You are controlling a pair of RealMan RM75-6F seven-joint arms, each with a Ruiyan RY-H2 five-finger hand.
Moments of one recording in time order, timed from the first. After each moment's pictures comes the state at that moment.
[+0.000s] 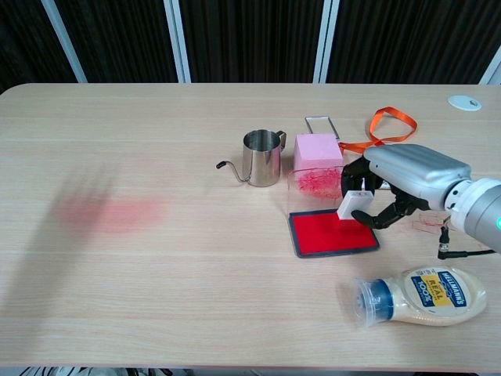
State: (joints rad) left arm -0.20 -1.12 -0.03 -1.72 1.40 1.30 0.07; right arm 0.55 -1.68 0.12 -1.41 -1.29 1.05 -0.32
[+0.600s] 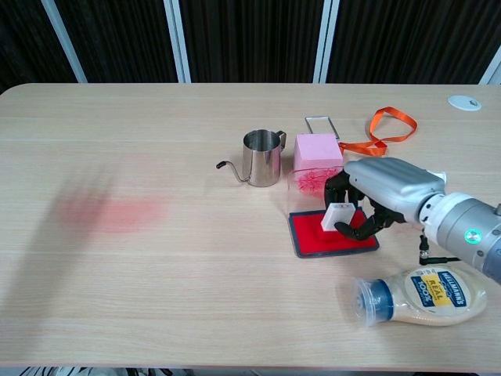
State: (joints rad) left arm -0.21 -1.12 -0.03 -1.73 1.40 1.29 0.07; right arm 0.57 -1.76 0.12 -1.34 -1.28 1.03 -0.33
